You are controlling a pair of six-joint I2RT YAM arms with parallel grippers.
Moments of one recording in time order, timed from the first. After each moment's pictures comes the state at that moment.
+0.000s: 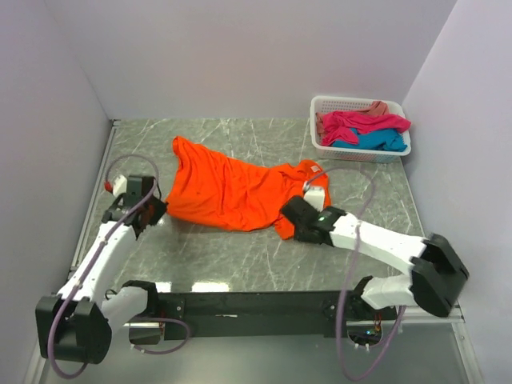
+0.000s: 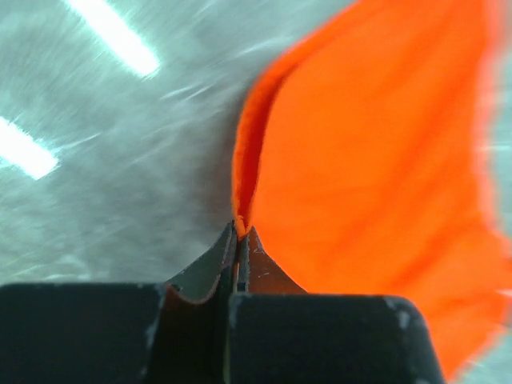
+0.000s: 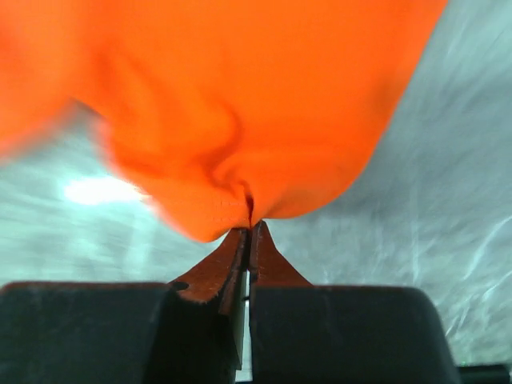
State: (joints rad) left arm -0.11 1.02 0.67 -0.58 -0.23 -1.02; right arm 0.83 1.33 0.75 -0.66 0.42 0.87
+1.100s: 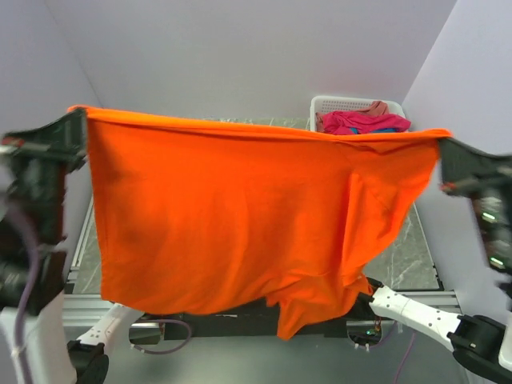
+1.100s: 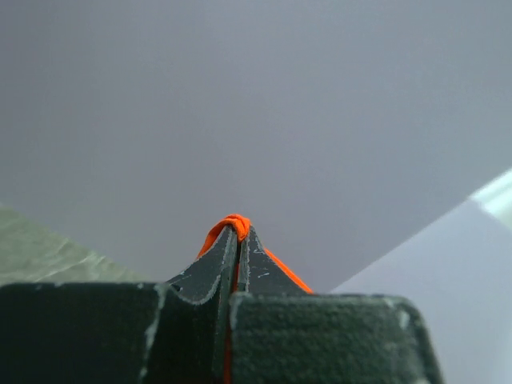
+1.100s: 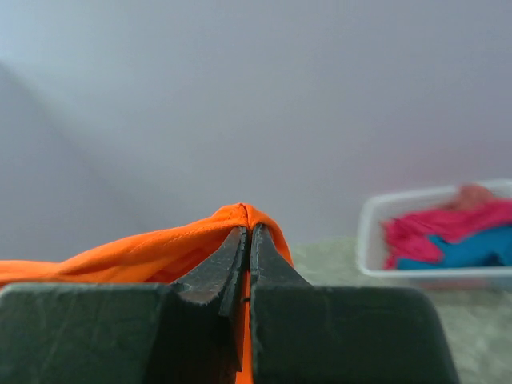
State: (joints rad) left arm -0.13 0.81 1.78 -0.60 -0.21 -0.85; right arm 0.79 0.75 1.85 -0.71 0.62 0.24
